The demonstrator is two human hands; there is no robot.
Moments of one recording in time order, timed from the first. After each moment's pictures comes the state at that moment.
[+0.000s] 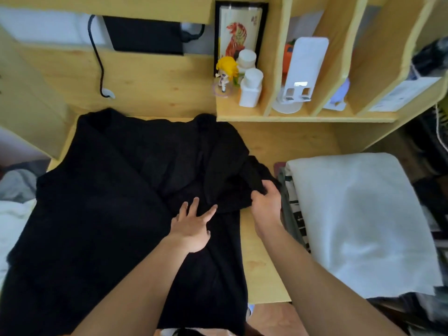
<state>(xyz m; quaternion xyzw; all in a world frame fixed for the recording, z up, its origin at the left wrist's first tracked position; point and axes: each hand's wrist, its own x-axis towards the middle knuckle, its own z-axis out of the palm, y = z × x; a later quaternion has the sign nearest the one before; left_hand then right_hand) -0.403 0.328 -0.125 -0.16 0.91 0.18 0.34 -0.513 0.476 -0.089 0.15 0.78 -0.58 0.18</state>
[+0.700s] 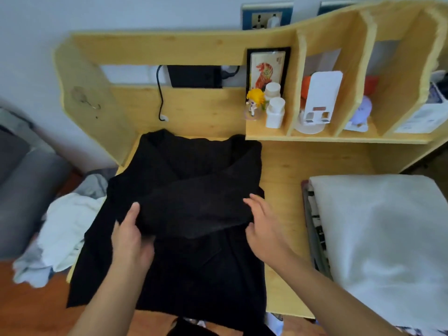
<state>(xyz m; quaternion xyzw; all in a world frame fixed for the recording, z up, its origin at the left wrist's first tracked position) -0.285 0.258 -0.021 -0.52 0.25 0.75 -0.31 -0.459 0.488 -0.063 -0.34 0.86 -0.34 0.18</state>
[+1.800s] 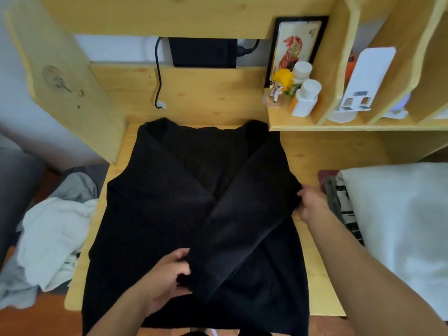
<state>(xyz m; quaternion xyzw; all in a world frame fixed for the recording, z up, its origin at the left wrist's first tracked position) -0.250 0.229 -0.074 -0.48 0.47 0.70 0.24 -0.561 0.448 -0.109 0.27 0.71 -0.57 0.30</state>
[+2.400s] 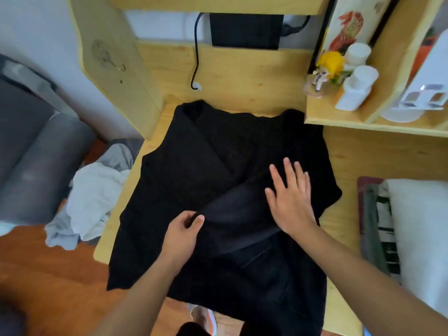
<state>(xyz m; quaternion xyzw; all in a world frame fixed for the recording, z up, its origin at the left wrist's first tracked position) -0.275 0.247 -0.090 -0.54 0.67 0.51 -0.04 -0.503 0.401 -0.132 -0.40 0.91 -0.11 0.03</state>
